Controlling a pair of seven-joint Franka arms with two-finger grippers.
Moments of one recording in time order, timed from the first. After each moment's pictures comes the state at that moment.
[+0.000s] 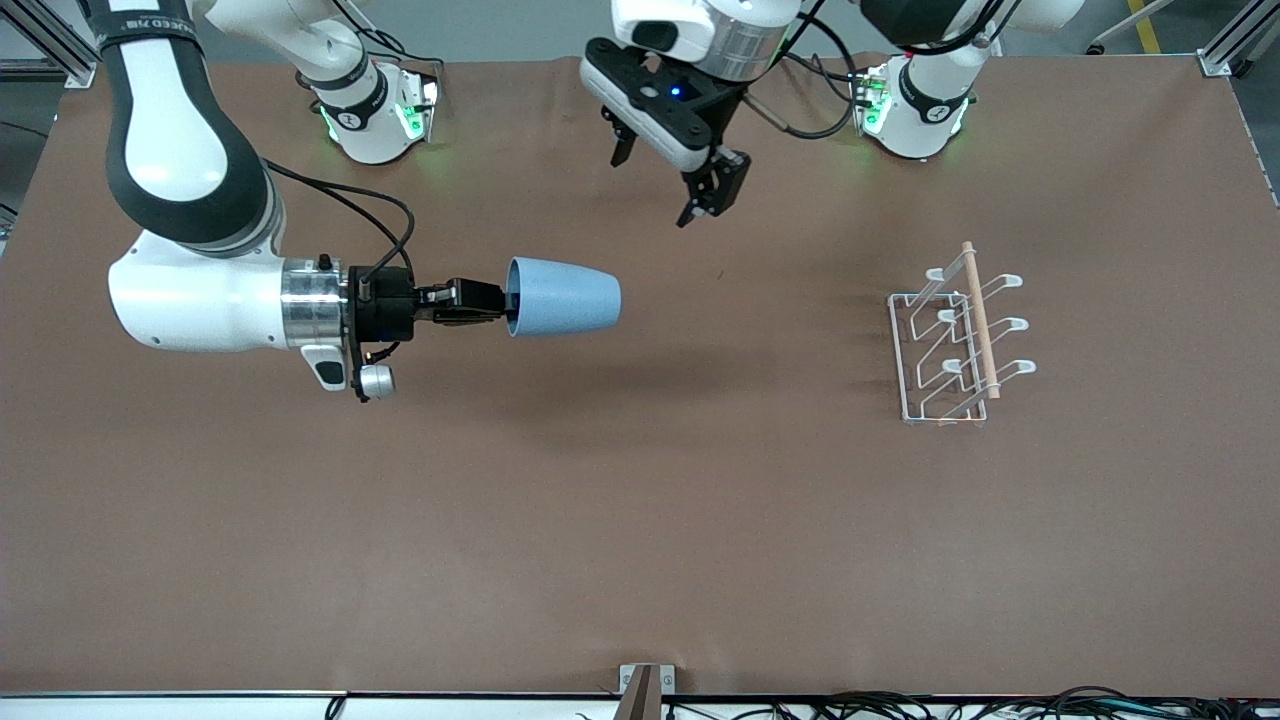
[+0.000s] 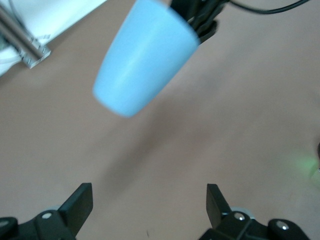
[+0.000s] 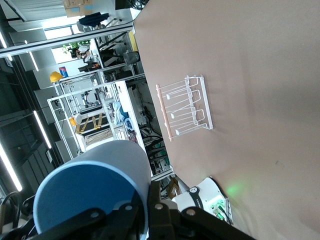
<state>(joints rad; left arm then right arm) -0.53 0.22 -0.31 -1.35 -0.06 1.92 0.00 0.32 0.27 -0.05 -1.71 1.31 1.82 -0.06</state>
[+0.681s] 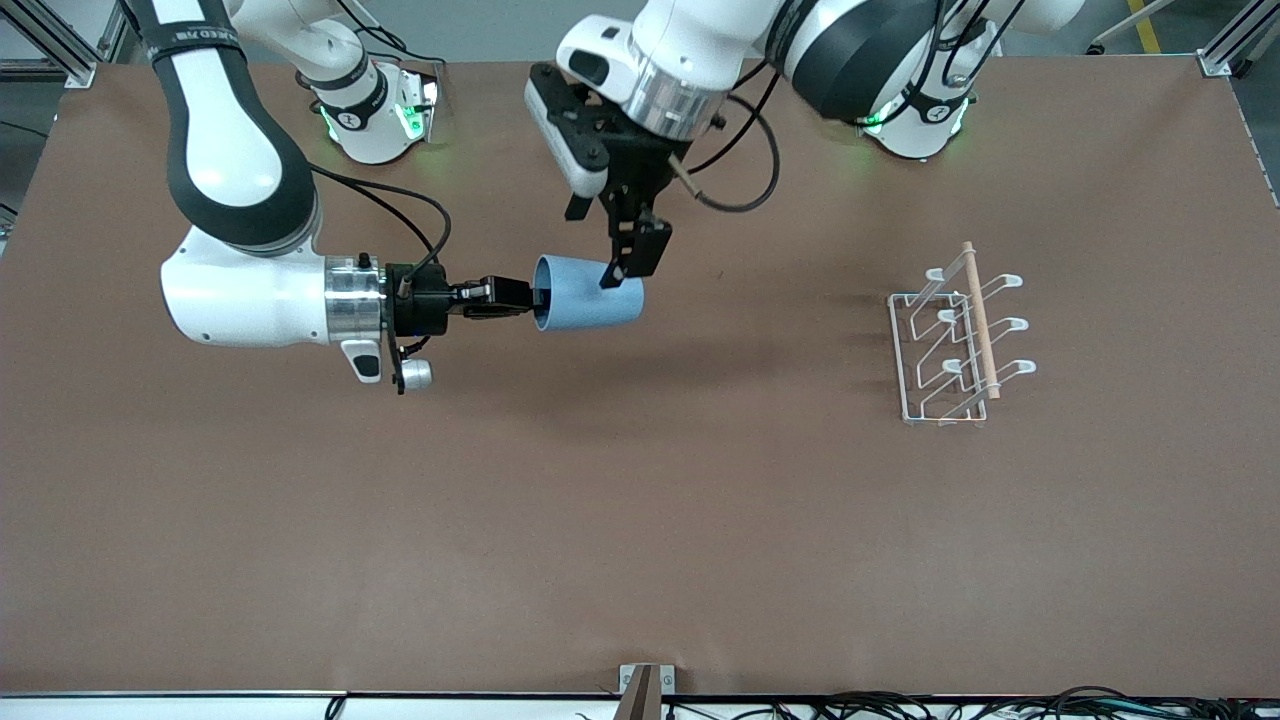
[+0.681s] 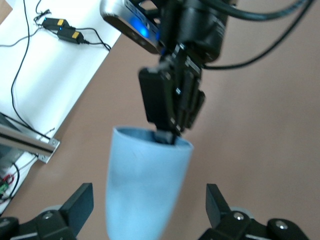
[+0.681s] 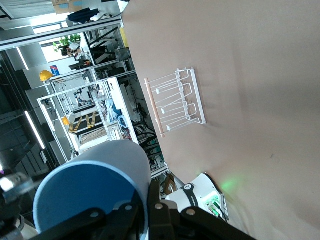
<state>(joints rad) -0.57 0.38 -0.31 -1.28 0.02 2.17 0.34 0.37 0.27 -0.05 -1.76 1.31 1.85 -0.07</state>
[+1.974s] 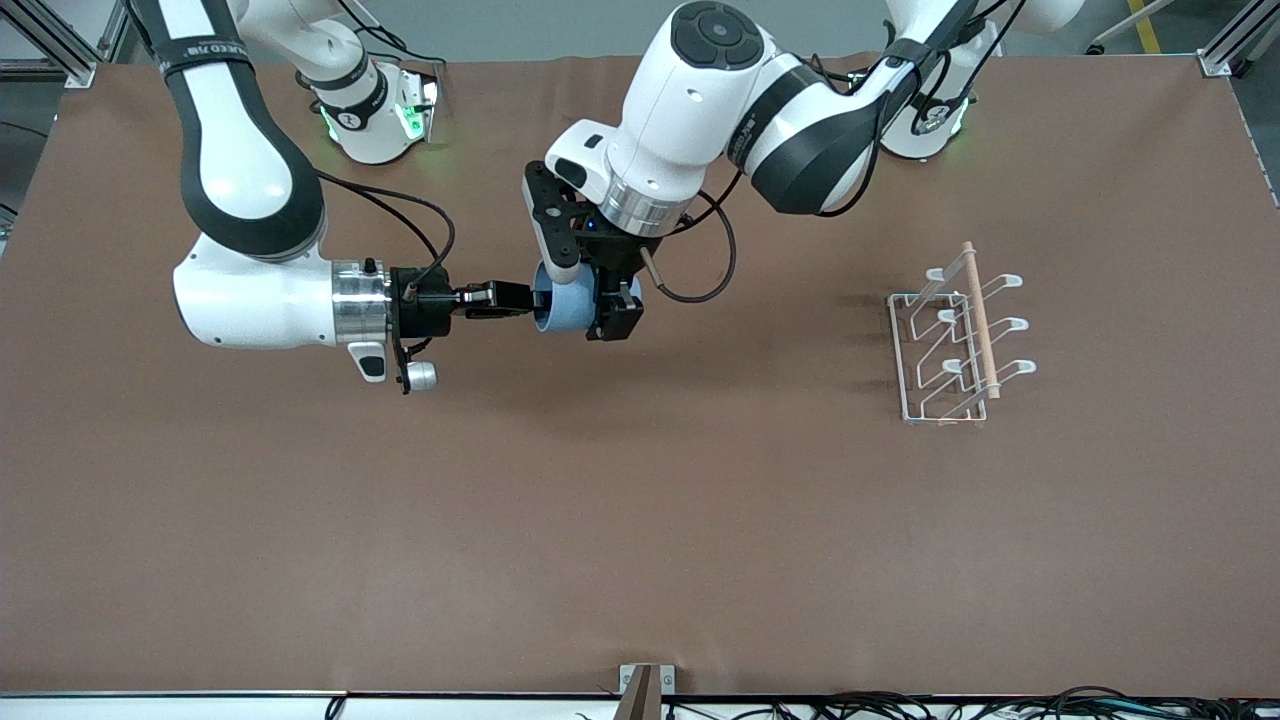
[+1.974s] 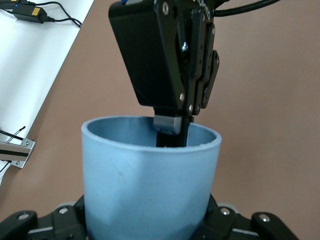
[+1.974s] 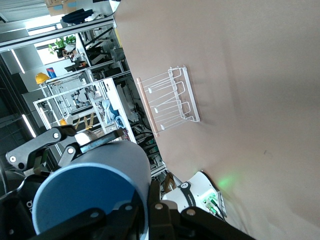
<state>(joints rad) -0.57 0.50 -0.30 -1.26 0.03 2.16 0.46 0.37 0.27 -0.05 -1.79 1.31 1.85 -0.07</state>
